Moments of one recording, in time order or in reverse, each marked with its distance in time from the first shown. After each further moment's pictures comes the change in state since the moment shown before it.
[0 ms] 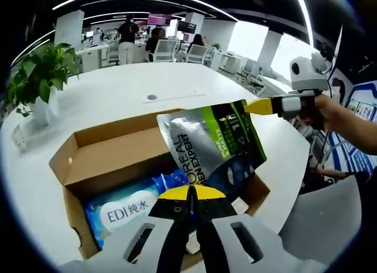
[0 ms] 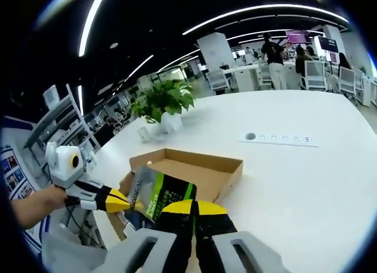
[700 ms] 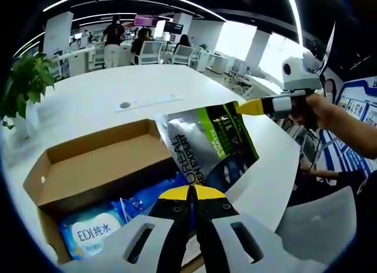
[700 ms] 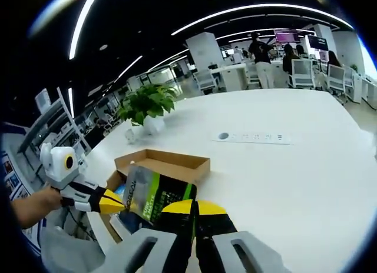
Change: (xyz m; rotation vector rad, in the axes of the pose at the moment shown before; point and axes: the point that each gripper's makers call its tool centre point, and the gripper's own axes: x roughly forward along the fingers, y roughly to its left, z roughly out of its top) left arm 0.039 -0.053 0.026 0.030 -0.007 -0.085; right arm -0.045 -0.060 0.001 0.023 0.009 -0.073
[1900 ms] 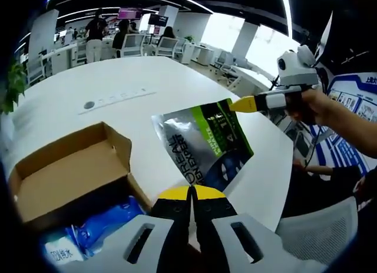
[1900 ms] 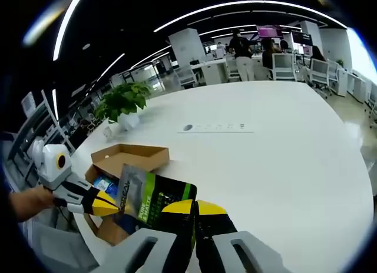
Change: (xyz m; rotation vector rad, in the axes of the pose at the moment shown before) left arm 0.079 -0.053 0.002 0.032 0.078 -0.096; right arm -0.031 -0.079 -0.030 0.048 0.039 -0.126
